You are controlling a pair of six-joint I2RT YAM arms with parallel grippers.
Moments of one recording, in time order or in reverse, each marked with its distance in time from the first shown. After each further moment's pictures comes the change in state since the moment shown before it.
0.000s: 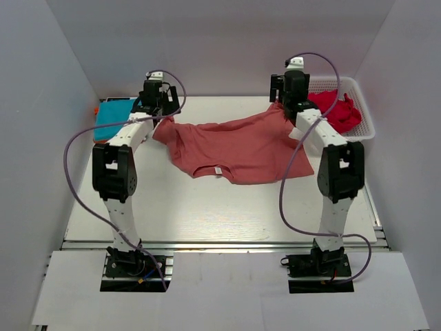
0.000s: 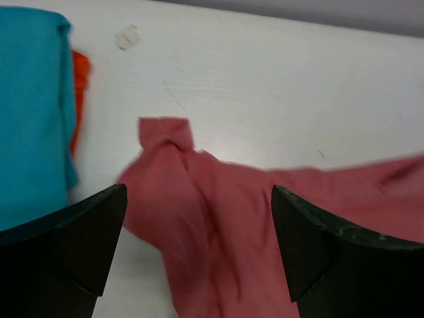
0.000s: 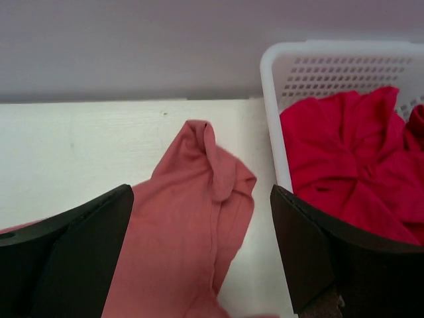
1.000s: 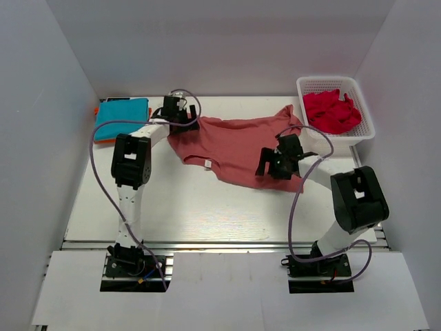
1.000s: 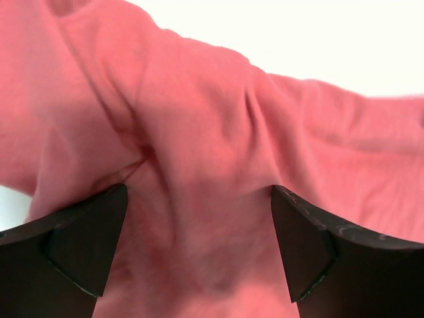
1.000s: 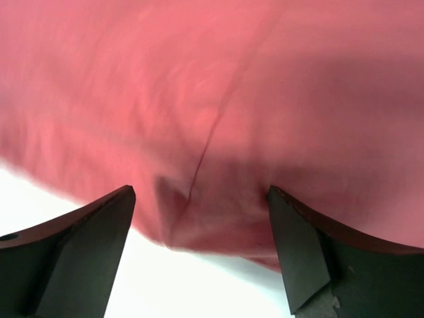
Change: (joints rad) left arm -0.065 0.193 -0.040 0.029 0.252 -0.101; right arm 0.064 -0.372 -0.818 -0.176 -0.470 0.412
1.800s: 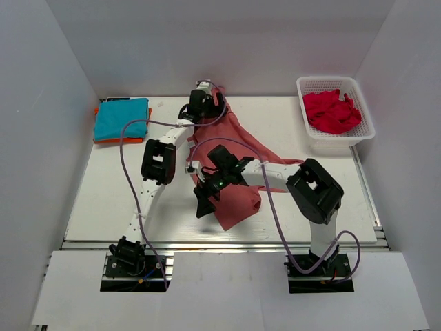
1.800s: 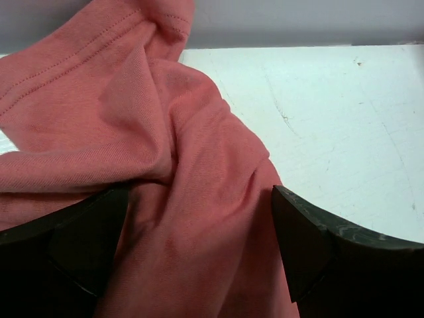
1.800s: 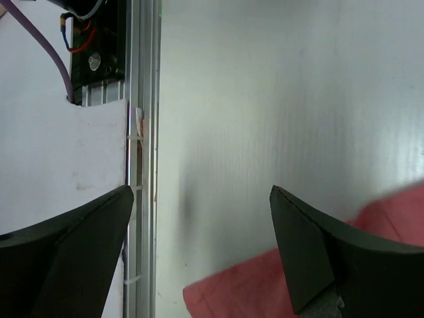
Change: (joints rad) left arm -0.125 0.520 0.713 0.195 0.051 -0.057; right arm 0.578 0.265 0.334 -0.032 -0.738 -0.564
